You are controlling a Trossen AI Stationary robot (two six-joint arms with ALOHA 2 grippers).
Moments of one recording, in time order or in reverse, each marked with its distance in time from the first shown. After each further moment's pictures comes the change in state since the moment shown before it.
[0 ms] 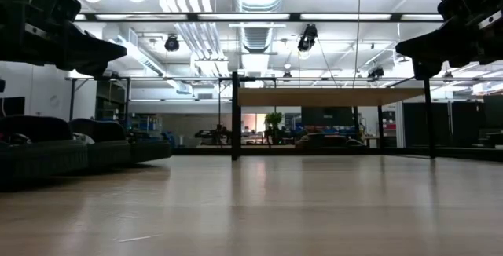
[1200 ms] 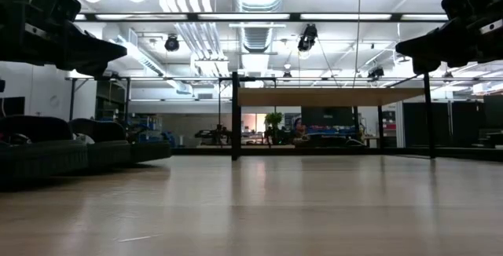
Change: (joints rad) left arm 0.000 0.000 0.000 0.000 0.000 0.000; right arm 0.000 0.000 0.000 0.003 0.000 -0.138
